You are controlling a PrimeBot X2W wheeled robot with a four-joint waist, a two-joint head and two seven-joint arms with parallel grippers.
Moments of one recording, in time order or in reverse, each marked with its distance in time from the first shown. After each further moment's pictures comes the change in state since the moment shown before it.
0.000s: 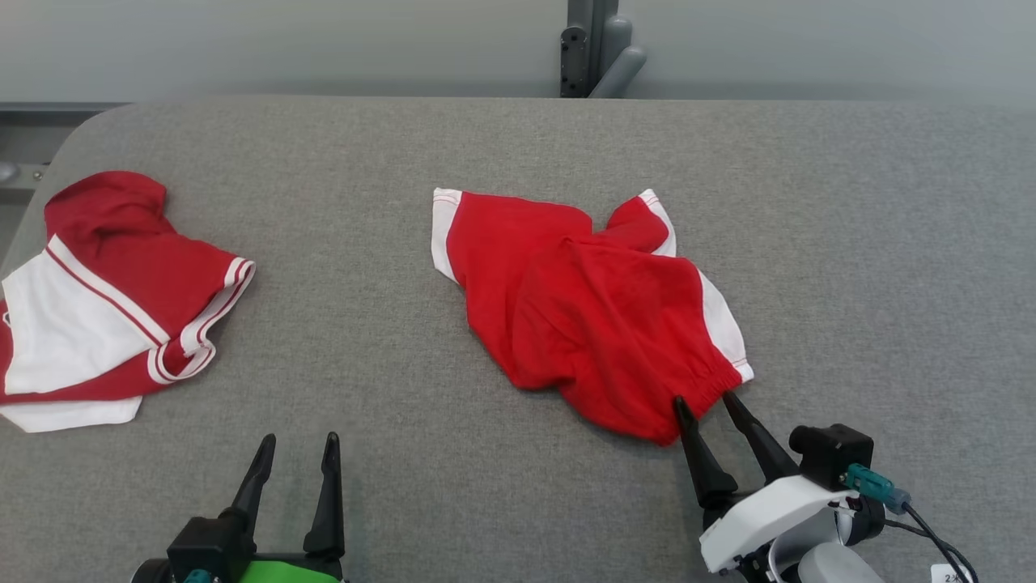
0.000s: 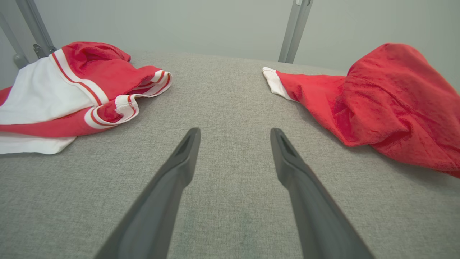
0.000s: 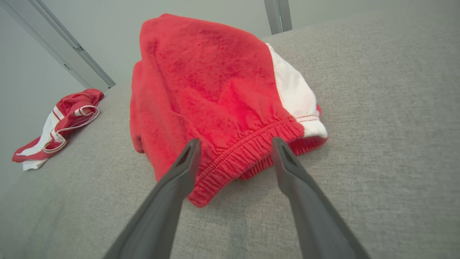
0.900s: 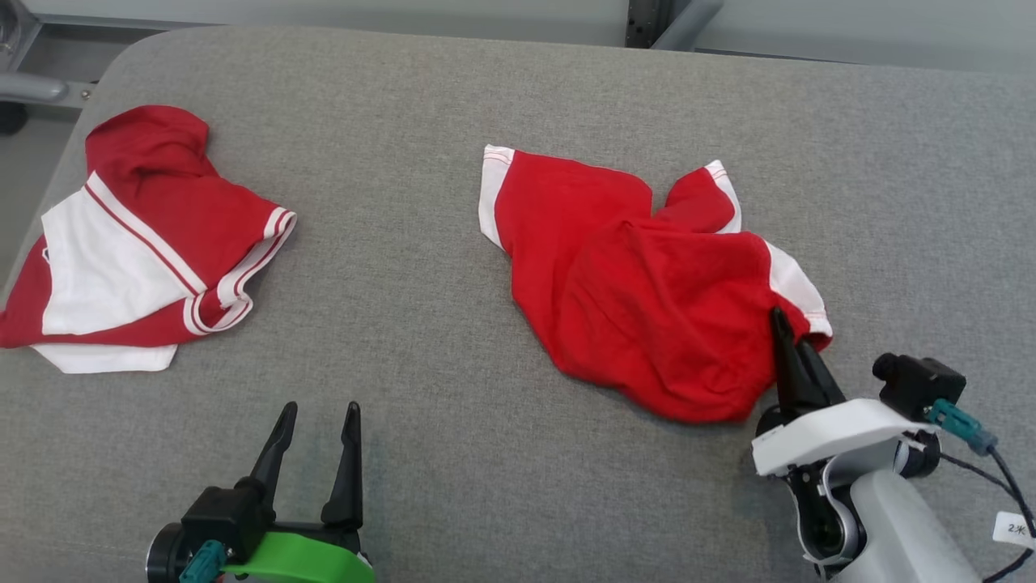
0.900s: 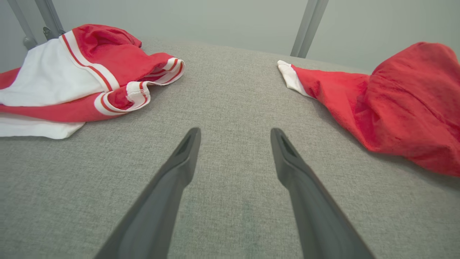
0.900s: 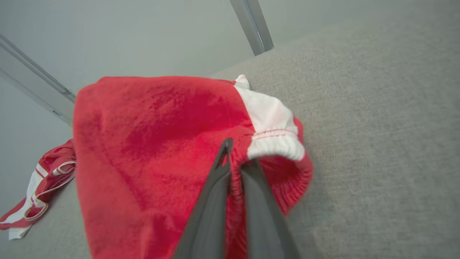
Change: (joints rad) left arm -0.064 0.000 -0.044 0.006 -0.039 -0.010 0.000; right arm -0.099 0.013 -0.172 -0.007 0.090 0.000 0.000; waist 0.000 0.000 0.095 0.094
